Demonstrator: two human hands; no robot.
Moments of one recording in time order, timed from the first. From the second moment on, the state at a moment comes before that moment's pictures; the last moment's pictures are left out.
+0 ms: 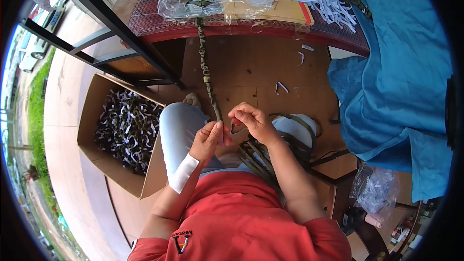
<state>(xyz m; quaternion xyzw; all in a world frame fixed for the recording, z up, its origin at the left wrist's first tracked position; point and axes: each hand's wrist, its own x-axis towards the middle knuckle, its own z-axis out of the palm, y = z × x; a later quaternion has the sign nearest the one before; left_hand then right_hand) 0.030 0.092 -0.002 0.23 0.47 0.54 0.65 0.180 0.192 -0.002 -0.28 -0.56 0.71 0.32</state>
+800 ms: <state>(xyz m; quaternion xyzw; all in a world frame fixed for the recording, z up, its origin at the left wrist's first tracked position) 0.025 -0.038 0.007 0.25 0.53 0.49 0.65 0.124 0.162 -0.009 -0.21 -0.24 0.91 0.28</state>
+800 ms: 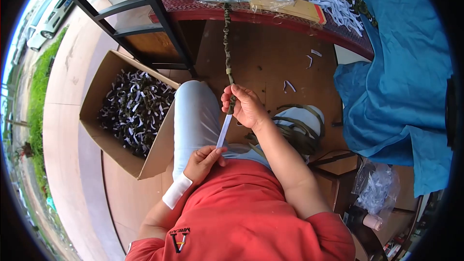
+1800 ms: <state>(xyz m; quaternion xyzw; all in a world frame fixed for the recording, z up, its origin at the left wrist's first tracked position) 0.047 -0.083 0.023 0.53 0.54 0.43 0.50 0.151 0.079 -0.003 -0.19 -0.44 0.85 0.23</state>
